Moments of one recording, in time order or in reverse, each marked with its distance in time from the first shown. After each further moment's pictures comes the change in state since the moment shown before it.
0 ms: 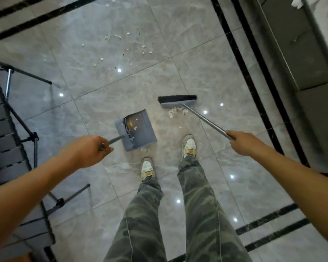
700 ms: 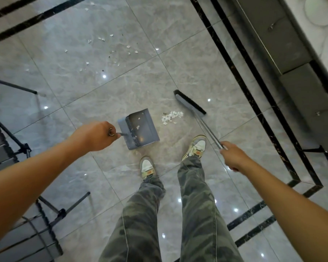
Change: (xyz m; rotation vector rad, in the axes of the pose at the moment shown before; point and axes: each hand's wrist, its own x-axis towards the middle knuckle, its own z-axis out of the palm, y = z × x) left_hand 0.028 0.008 -0.008 0.151 0.044 0.117; right_hand -0.074 -0.028 0.095 0.550 0.016 0.307
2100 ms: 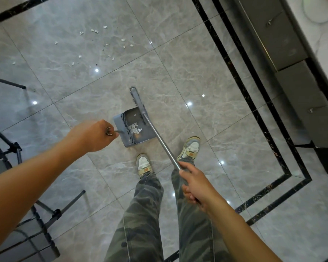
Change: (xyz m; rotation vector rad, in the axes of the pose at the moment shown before) left_hand 0.011 -0.015 0.010 -0.049 0.024 0.044; right_hand -0.122 -0.047 0.098 0.669 -0.346 0.011
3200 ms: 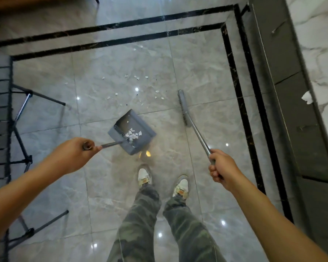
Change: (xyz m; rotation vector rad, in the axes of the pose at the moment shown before) left_hand 0.070 0.004 -0.152 -0.454 0.193 -0.488; right_hand 0.151 -0.376 -0.137 -0.203 0.049 -0.115
